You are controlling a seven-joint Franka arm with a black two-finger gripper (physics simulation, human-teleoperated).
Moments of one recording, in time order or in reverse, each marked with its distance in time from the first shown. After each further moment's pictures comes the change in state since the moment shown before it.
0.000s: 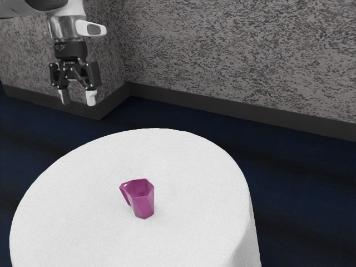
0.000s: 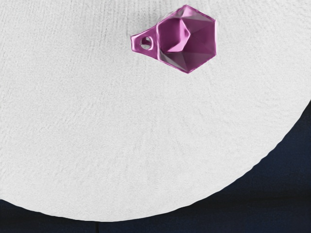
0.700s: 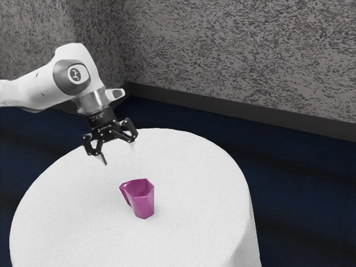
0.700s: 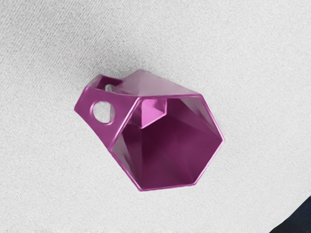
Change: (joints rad) arm 0.018 -0.002 0.006 -0.543 -0.283 0.645 -0.404
